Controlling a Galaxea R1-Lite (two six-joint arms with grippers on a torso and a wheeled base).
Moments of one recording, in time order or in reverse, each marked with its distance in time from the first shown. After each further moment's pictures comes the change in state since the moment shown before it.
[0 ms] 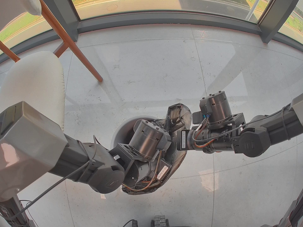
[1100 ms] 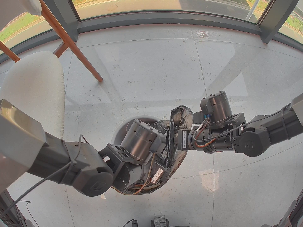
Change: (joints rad) left arm -0.013 -0.086 0.052 0.067 0.004 -0.060; right arm -0.008 0.001 0.003 0.000 0.000 0.000
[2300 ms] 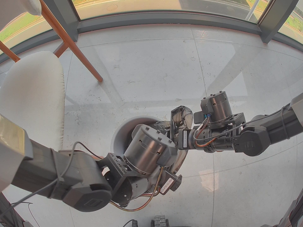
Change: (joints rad) left arm -0.107 -0.070 0.031 -0.004 -0.001 -0.017; right arm -0.008 0.004 -0.002 0.000 0.000 0.000
